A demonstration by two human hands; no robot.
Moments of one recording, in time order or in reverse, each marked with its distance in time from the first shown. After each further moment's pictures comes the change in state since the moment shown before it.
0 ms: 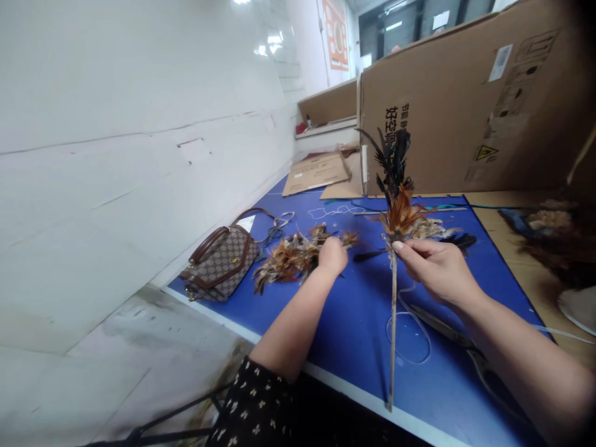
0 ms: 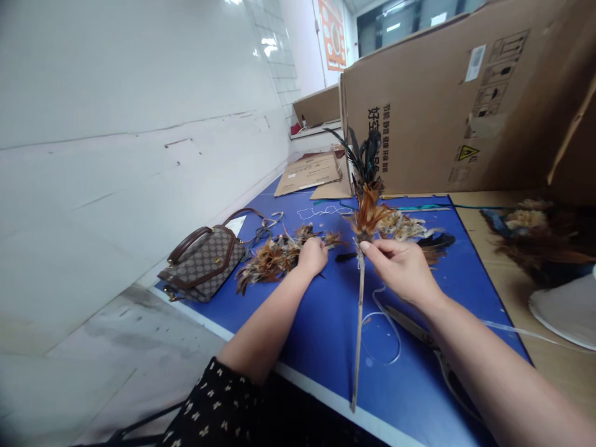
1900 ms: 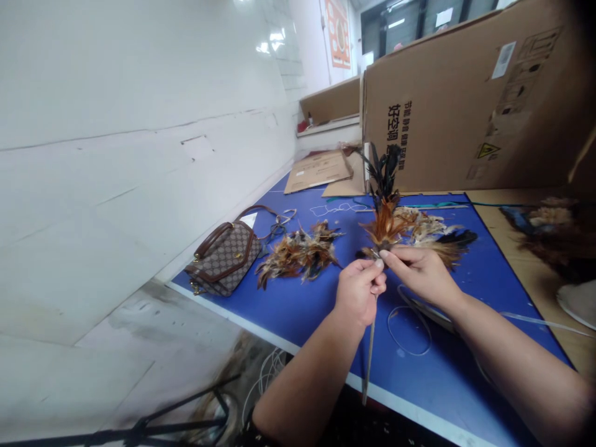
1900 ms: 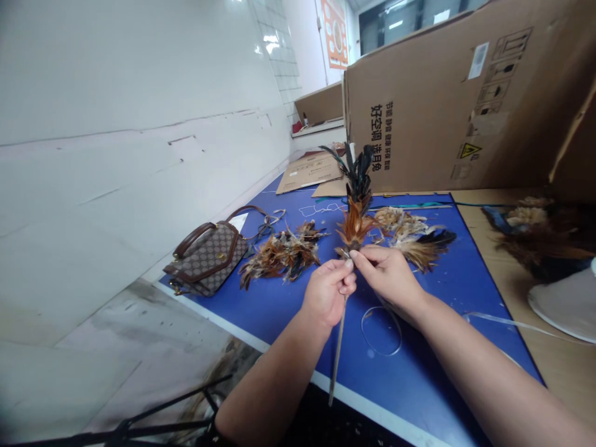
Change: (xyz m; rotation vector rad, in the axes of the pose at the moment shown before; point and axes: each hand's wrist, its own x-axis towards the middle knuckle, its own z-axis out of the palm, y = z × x) left_hand -0.121 0.084 -0.012 -1.739 -0.141 -0.316; right_hand -0.008 -0.002 0.022 -0.024 -0.125 -0.220
